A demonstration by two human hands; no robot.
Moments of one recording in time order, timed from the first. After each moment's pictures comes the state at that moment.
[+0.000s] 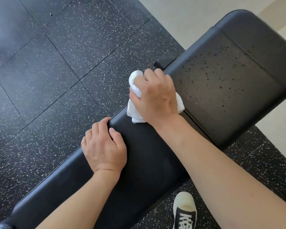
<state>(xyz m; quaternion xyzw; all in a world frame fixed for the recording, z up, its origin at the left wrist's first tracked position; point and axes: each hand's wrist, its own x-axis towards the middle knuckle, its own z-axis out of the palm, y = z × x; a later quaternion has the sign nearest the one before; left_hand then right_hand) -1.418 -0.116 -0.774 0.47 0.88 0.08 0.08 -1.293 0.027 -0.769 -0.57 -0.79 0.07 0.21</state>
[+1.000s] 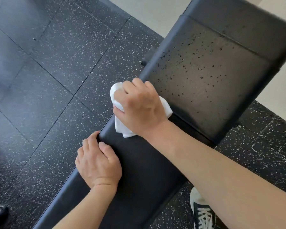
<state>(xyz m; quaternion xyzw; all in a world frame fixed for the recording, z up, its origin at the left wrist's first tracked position) -1.415 -0.113 -0.772 0.48 0.87 0.05 0.09 -1.281 0.017 -0.766 -0.56 -0.79 0.13 0.23</state>
